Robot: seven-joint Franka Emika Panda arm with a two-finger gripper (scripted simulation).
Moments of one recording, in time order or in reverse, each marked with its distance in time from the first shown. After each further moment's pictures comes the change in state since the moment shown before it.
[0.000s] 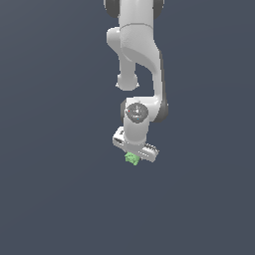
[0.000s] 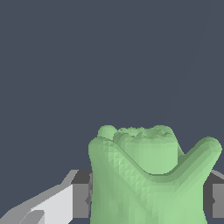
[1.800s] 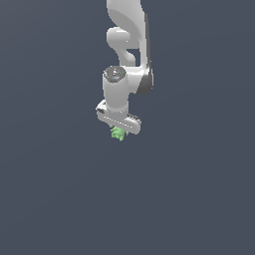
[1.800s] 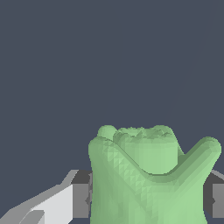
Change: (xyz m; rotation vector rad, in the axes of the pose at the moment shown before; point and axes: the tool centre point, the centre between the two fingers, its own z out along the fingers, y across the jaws) arm -0.051 0.101 -0.076 0.001 0.000 0.001
